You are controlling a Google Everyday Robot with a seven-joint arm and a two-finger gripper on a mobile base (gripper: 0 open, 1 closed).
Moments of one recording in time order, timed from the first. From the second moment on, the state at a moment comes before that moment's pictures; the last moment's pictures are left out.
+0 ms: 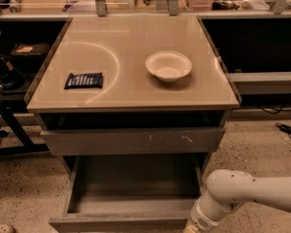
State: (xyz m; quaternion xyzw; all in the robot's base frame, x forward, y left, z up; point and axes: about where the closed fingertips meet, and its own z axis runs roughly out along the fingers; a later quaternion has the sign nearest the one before) arm 0.326 -0.145 0.441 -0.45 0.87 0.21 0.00
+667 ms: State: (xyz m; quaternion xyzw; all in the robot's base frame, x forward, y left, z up) arm 0.326 -0.145 0.441 -0.45 0.87 0.21 0.00
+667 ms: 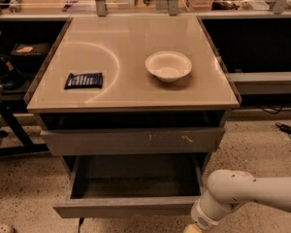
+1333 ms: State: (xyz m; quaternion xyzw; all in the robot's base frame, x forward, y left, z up) arm 0.326 -0.145 0.441 -0.45 0.87 0.21 0.00
